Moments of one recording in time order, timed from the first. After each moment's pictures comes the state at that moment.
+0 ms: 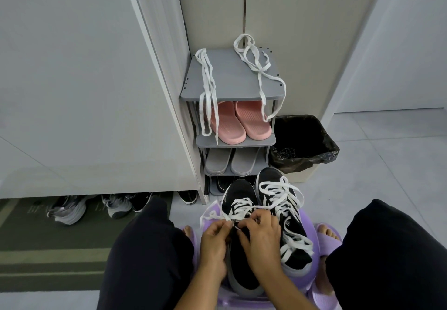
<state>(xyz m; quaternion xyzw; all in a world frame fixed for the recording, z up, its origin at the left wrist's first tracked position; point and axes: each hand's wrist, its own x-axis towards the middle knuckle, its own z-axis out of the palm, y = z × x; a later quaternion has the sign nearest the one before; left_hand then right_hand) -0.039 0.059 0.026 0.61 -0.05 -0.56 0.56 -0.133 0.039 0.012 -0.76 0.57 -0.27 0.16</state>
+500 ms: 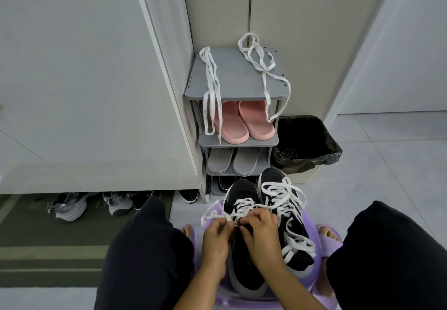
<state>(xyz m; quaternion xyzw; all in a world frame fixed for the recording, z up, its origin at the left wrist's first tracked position) -0.035 0.060 0.025 0.65 -0.13 -0.52 0.54 -0.133 0.030 0.008 -0.75 0.55 -0.30 0.21</state>
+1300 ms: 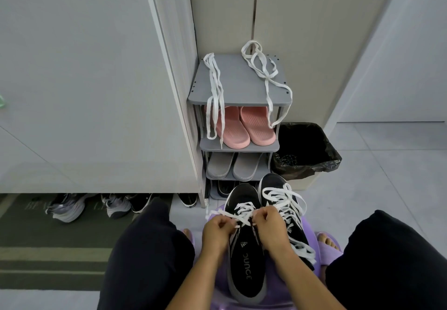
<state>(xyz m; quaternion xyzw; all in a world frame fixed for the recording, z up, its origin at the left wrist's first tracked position) -0.023 0.035 0.010 0.72 -0.24 -0.47 0.45 -0.136 -0.006 0.033 -0.56 0.65 -0.24 0.45</state>
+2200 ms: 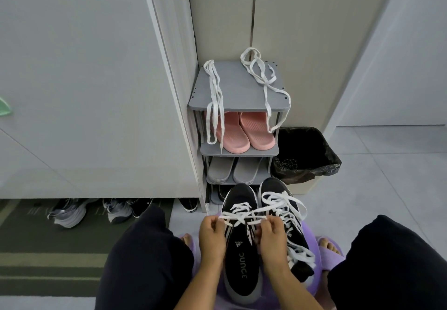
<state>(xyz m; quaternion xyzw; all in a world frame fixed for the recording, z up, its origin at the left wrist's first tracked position) -0.024 0.038 0.016 0.76 -0.21 -0.35 0.51 -0.130 0.016 0.027 -0.36 0.63 -0.42 0.55</state>
